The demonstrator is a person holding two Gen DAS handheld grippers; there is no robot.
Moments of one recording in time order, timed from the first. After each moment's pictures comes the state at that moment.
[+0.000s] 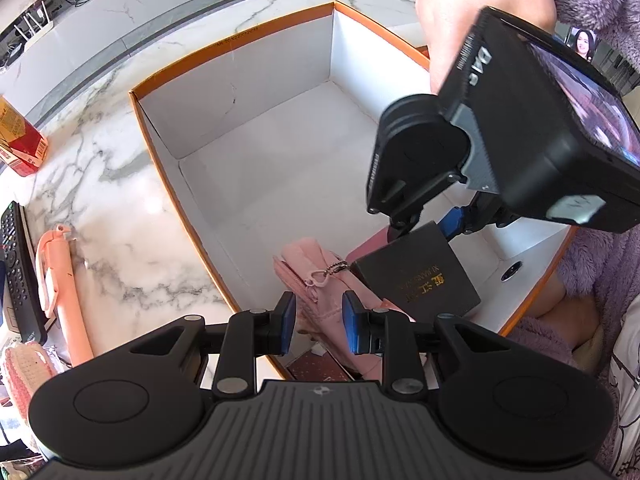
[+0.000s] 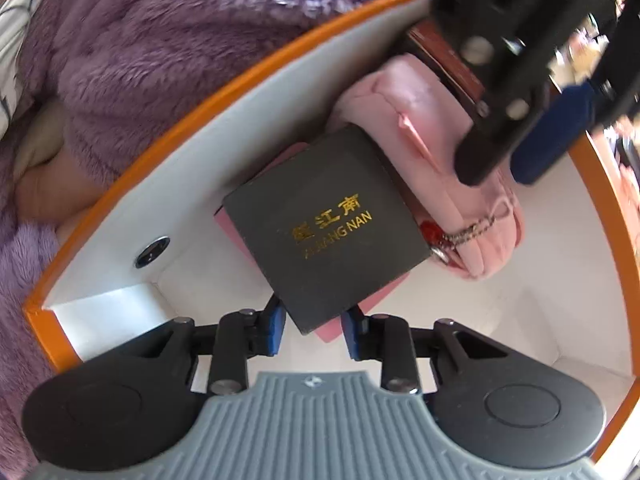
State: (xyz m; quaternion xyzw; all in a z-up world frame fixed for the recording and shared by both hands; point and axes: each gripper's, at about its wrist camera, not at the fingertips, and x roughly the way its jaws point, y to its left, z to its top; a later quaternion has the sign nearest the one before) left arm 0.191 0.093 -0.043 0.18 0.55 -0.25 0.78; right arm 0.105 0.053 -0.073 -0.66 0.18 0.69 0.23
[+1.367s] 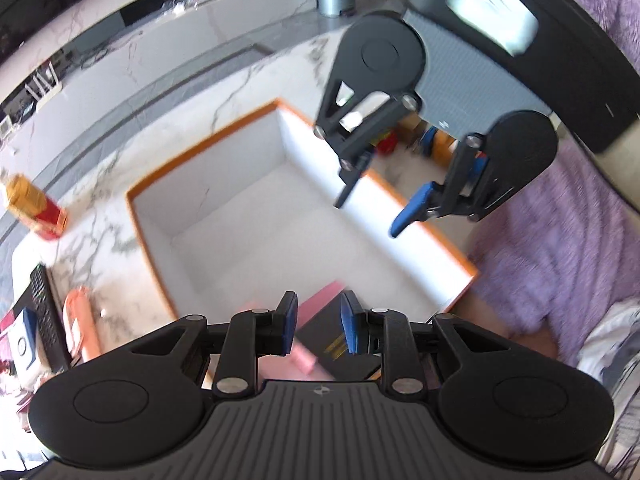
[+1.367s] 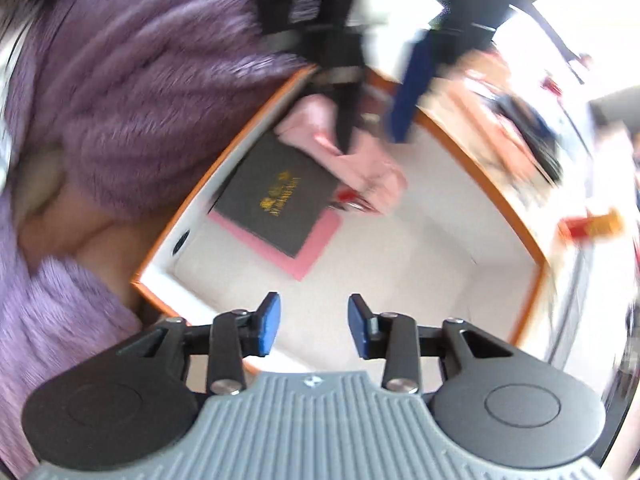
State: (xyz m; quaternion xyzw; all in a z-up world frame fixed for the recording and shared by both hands) left arm 0.141 0.033 0.027 0.19 0.47 -0.26 0.82; right arm 0.110 -0.034 0.061 -0.62 0.20 0.62 0.44
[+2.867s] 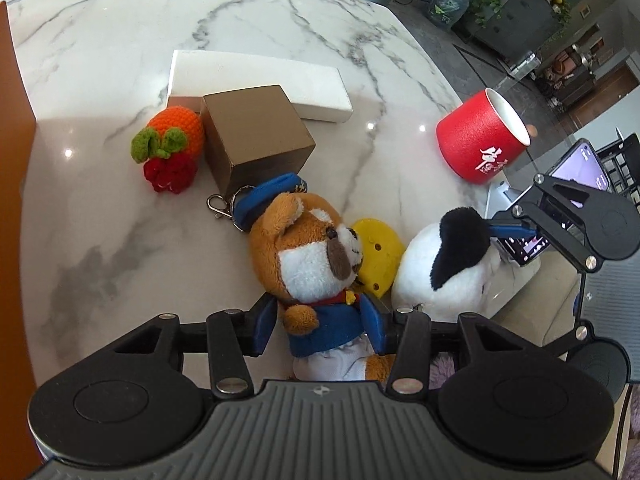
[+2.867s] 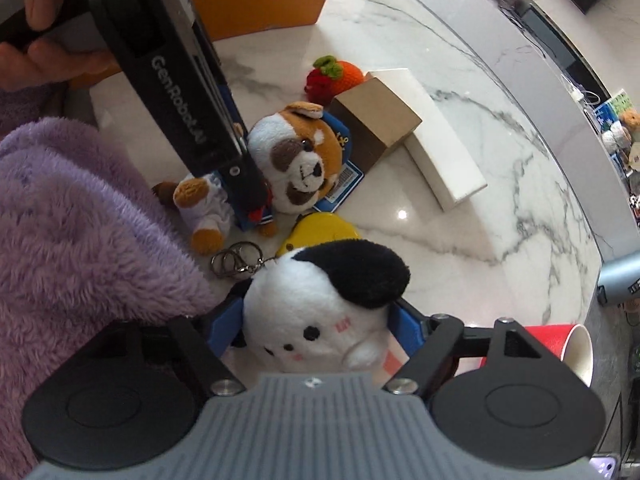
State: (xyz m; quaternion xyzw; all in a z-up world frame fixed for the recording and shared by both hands) left arm 0.234 -0.181 -0.133 -0.08 0.56 -0.25 0.78; right arm 0.194 -0.326 -0.103 -0.39 0.43 0.35 0.74
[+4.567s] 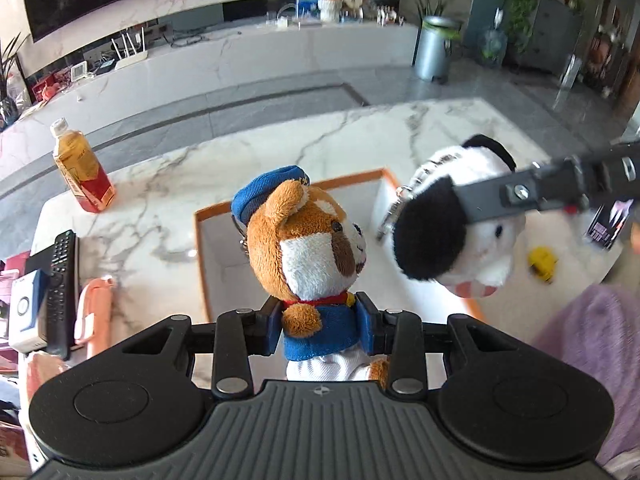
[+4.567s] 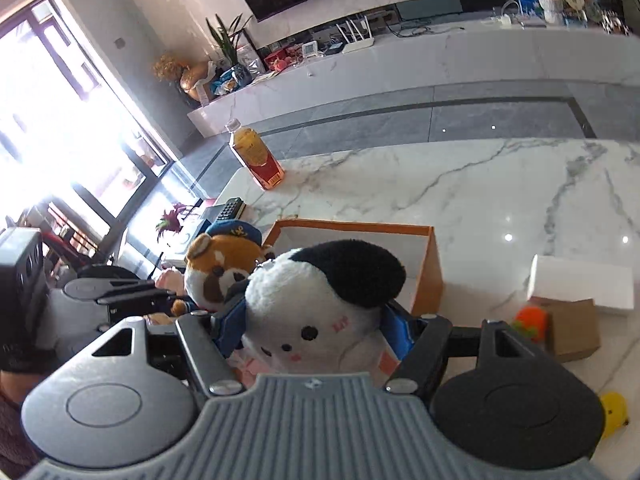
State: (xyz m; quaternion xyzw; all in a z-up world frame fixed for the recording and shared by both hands) left arm 0.207 0.057 0.017 0.09 0.46 -0.16 0.87; right arm 0.230 -0.109 0.038 0.13 0.44 0.28 0.84
